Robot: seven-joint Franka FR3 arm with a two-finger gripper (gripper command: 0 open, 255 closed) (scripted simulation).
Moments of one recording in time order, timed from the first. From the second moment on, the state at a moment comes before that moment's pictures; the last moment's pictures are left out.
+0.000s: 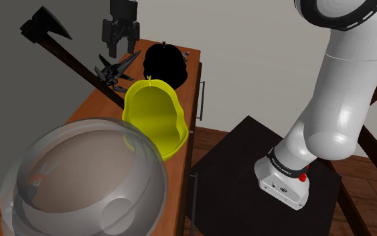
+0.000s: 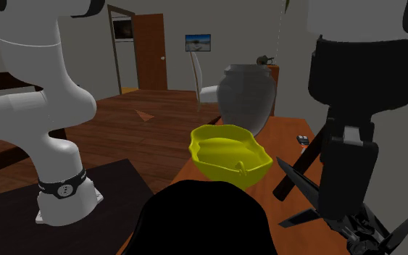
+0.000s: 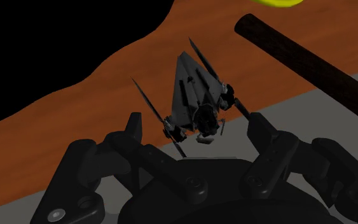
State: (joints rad) arm 0.21 0.36 0.17 -1.45 0.19 1.82 -0.07
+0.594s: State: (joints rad) arm 0.21 0.36 0.17 -1.51 0.19 1.89 -0.07
